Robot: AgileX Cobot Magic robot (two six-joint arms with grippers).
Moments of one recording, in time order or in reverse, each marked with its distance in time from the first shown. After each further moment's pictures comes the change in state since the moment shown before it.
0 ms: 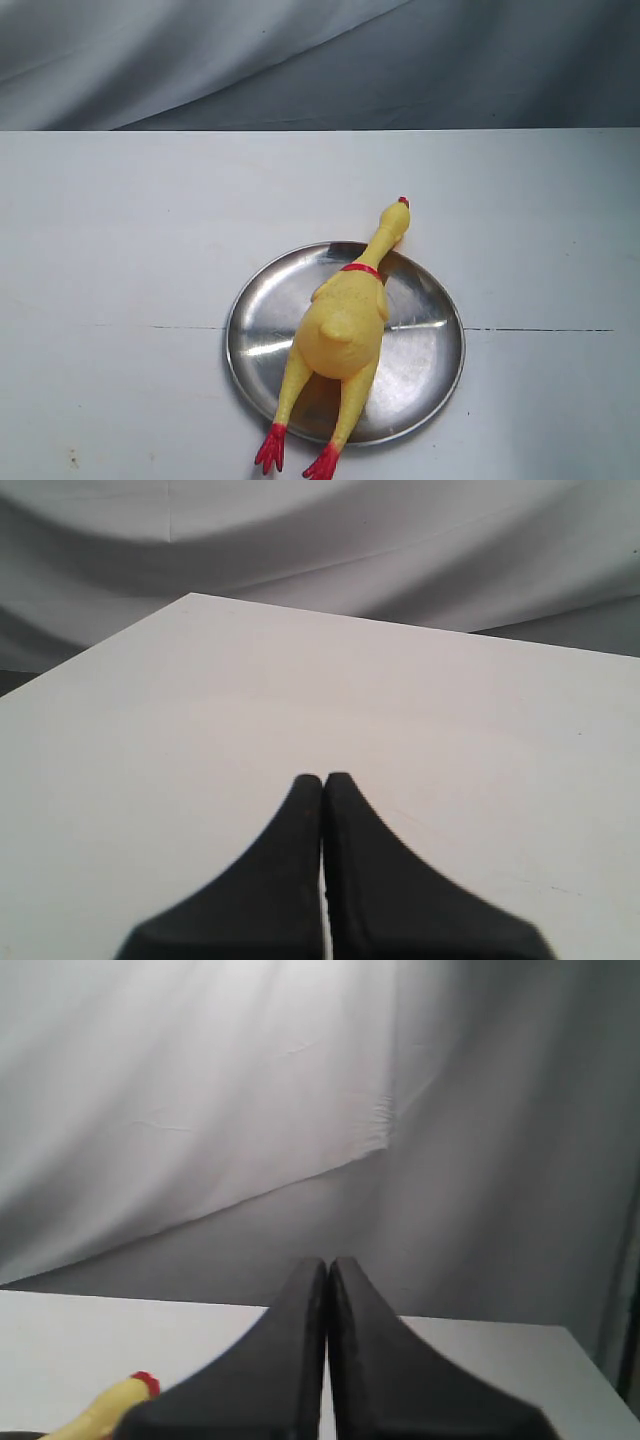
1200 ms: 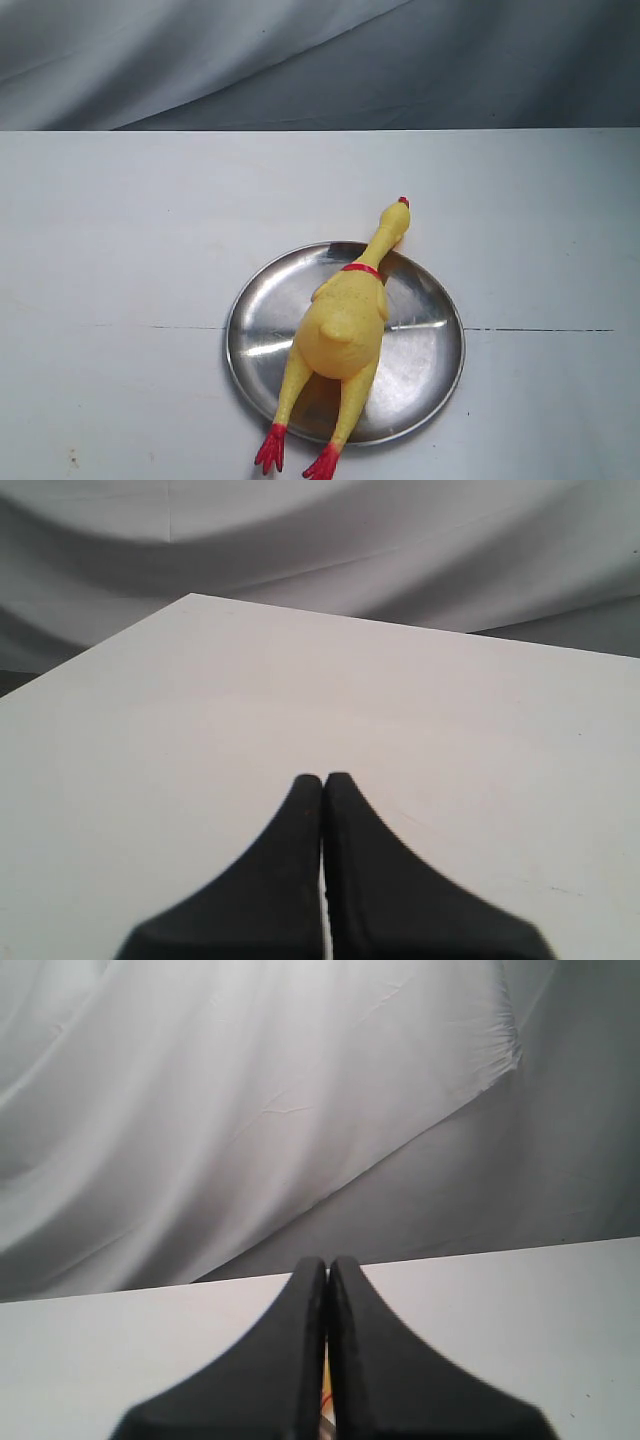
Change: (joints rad) left arm 0.000 0.000 0.000 0.000 0.000 0.000; right arm 0.044 0.000 -0.052 0.283 0.190 0.034
